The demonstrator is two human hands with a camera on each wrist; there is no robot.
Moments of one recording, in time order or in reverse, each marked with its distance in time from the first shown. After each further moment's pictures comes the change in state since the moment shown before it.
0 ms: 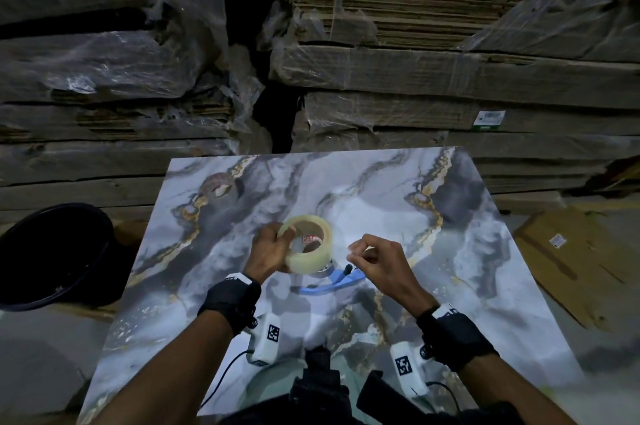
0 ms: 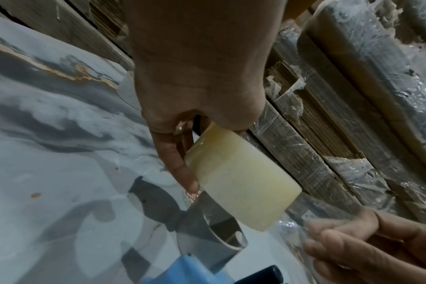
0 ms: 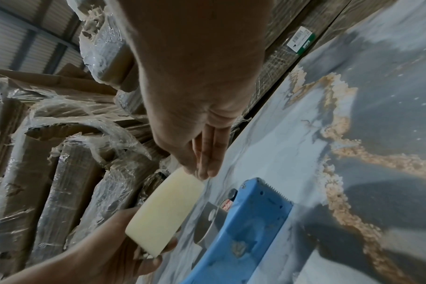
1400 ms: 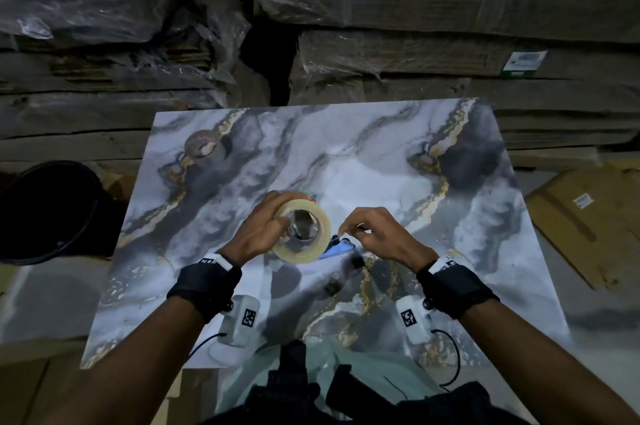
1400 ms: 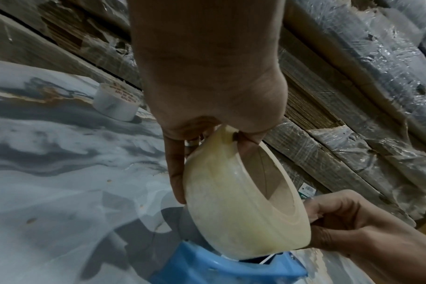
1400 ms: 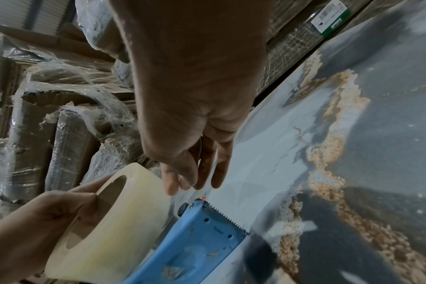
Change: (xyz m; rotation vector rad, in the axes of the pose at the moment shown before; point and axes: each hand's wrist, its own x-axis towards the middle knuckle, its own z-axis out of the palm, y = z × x) left_hand 0.001 -0.010 0.014 0.270 -0.259 0.286; right_hand 0.035 0.042 -0.028 -0.184 -0.418 -0.081
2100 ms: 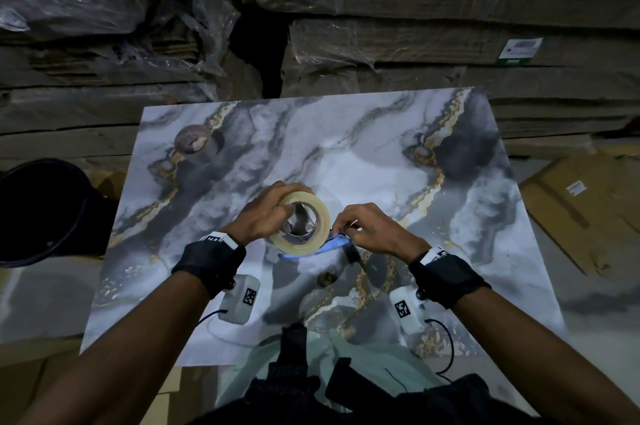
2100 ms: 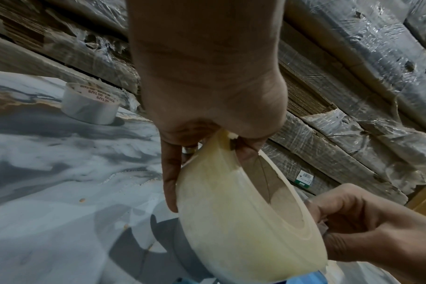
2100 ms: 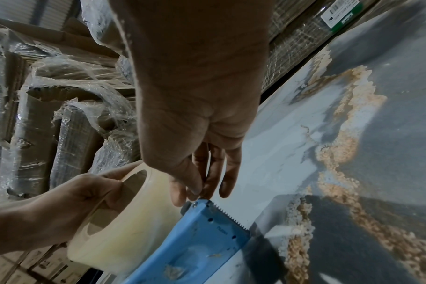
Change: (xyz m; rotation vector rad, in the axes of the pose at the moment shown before) left_hand 0.034 -0.004 -0.002 0.116 -0.146 -0.076; right_hand 0.007 -0.005 0.000 -0.063 -0.137 0.028
